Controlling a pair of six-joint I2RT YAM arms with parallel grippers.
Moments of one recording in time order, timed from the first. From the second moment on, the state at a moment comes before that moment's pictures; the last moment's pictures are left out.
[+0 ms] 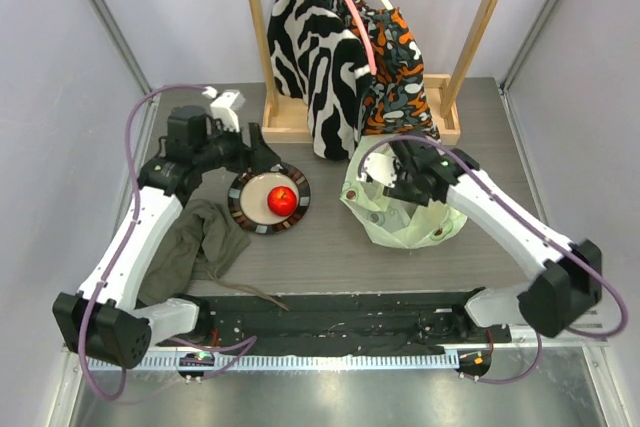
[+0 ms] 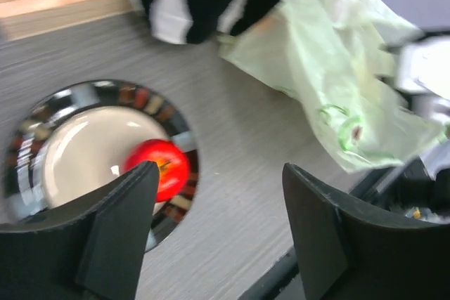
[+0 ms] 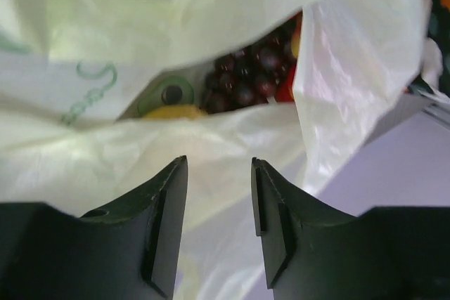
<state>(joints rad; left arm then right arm) -0.24 1.17 1.17 -0.50 0.47 -0.23 0.54 1.31 1.18 -0.93 0.22 -0.83</state>
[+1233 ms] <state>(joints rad) -0.77 1.67 1.31 -0.41 0.32 -0.29 0.00 1.33 0.86 -0.85 0.16 -0.81</state>
